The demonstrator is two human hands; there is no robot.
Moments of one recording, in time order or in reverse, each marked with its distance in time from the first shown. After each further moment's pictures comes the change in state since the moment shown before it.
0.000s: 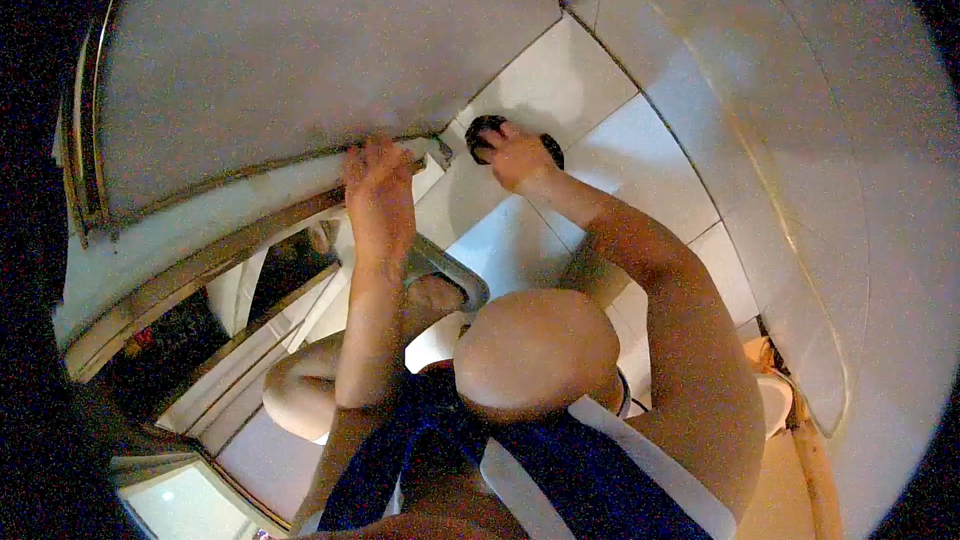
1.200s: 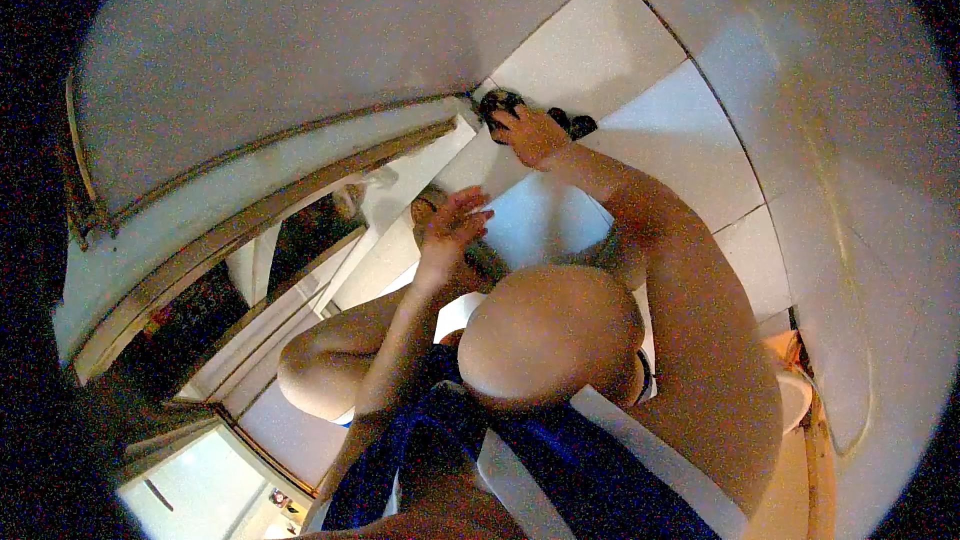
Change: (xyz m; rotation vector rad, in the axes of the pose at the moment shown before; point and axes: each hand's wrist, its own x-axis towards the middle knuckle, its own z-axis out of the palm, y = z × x) left_hand -0.066 -0.042 -0.096 0.780 -0.171 -0.522; right_hand 0.013 -0.018 0.061 0.140 -0.008 -0.183
